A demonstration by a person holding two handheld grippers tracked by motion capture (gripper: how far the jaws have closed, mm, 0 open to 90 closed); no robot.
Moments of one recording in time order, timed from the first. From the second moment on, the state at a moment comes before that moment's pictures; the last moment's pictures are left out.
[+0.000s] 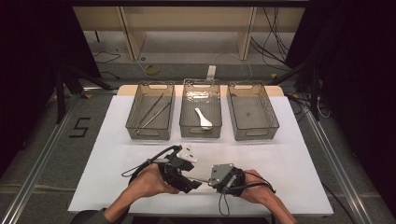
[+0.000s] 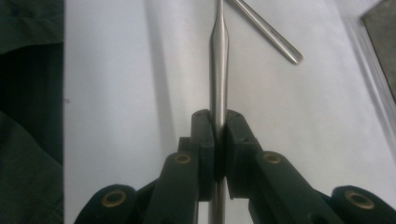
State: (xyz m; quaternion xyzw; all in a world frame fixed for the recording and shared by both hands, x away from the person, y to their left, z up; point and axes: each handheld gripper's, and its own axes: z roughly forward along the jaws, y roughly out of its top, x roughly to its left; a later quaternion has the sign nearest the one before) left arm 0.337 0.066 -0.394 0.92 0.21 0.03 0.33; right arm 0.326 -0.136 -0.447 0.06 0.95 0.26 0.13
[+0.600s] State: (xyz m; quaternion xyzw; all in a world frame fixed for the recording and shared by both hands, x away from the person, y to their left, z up) left arm 0.354 0.108 -0.387 0.84 0.29 0.09 0.45; right arm 0.360 -0.186 -0.431 0.22 0.92 0.27 0.17
